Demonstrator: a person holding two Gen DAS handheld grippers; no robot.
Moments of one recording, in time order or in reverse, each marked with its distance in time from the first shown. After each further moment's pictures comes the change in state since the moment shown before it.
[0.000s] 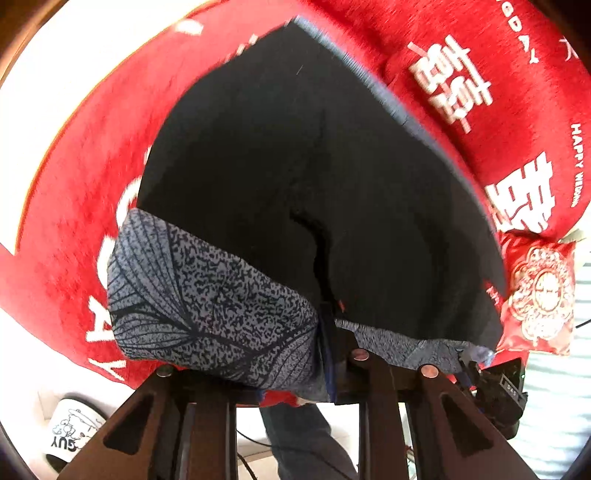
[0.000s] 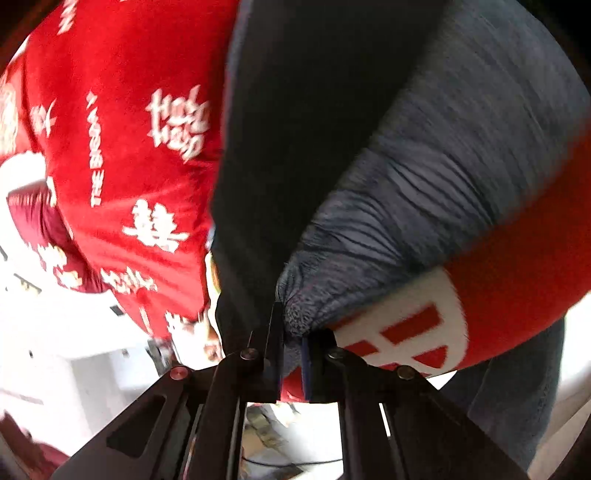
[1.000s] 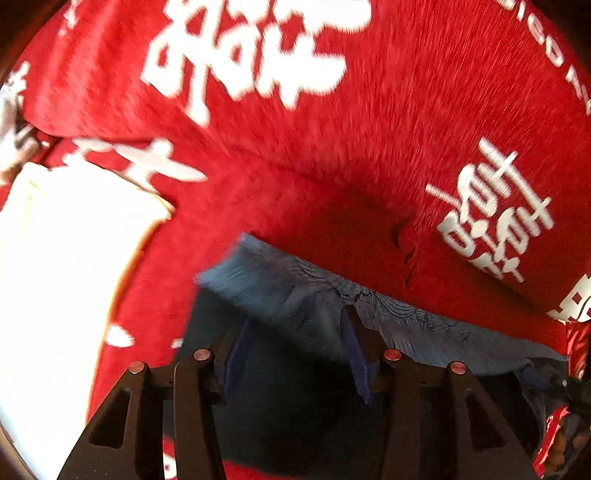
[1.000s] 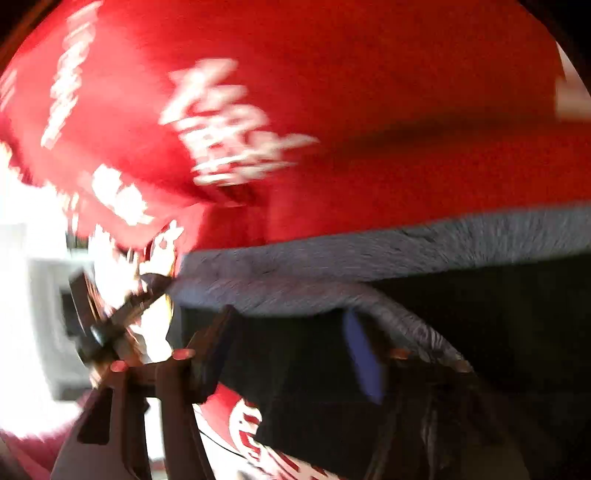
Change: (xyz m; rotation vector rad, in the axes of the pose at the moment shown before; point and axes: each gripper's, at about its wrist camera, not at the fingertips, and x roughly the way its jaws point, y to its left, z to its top) left arm 0.016 -0.103 0.212 0.112 -0.325 0.363; right arm 0.116 0.181 0.222 -0.606 0.268 -0.302
